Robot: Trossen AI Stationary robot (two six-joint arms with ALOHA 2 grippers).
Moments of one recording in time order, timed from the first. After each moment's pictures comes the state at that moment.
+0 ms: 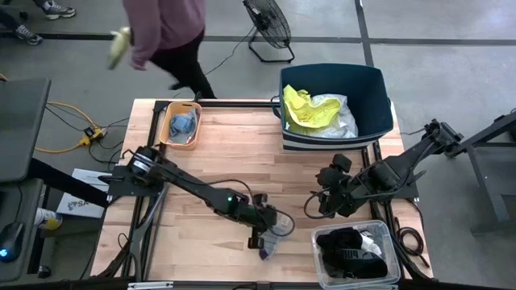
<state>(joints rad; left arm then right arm) -0.38 1.97 1.43 -0.27 -0.09 -0.30 0.55 1.28 1.25 -1.06 0.57 0.78</state>
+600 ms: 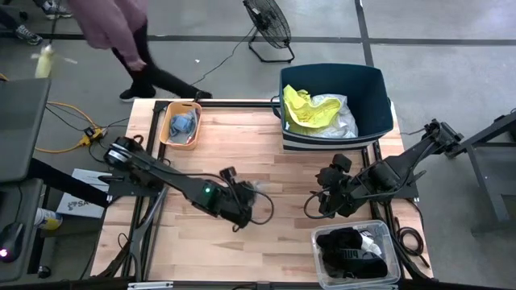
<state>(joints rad) -0.41 1.74 1.43 -0.80 -0.64 -0.54 0.55 1.28 1.25 -1.06 0.57 0.78</state>
